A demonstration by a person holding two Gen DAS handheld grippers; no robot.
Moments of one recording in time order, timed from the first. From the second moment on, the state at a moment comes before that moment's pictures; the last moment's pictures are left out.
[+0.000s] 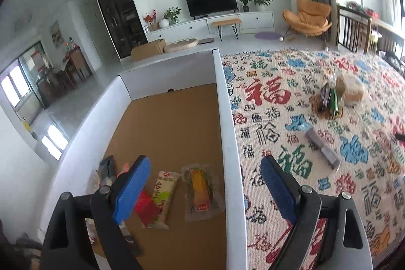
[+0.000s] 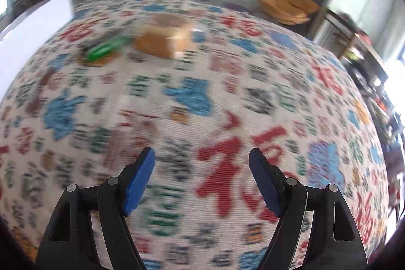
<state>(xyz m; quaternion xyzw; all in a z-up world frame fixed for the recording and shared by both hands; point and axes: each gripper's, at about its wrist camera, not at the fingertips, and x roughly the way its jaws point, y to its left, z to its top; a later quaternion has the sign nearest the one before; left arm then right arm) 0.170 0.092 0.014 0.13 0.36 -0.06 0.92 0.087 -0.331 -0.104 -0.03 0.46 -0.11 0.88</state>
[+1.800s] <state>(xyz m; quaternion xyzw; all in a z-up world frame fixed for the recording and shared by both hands) 0.206 -0.043 -0.092 -0.01 0.48 -0.15 0.87 0.088 -0.390 -0.128 0.08 0.44 -0.16 0.88</state>
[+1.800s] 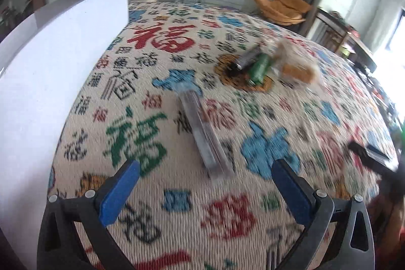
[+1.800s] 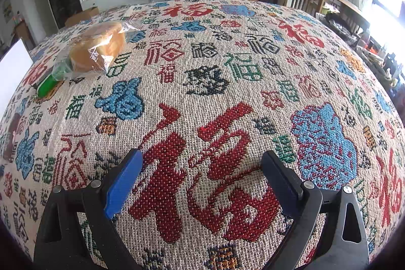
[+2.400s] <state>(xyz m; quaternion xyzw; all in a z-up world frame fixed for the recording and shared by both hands) 0.215 -0.063 -0.105 0.13 0.43 -0.12 0.88 0.088 -0.391 -0.128 0.09 0.44 -0.16 0.88</state>
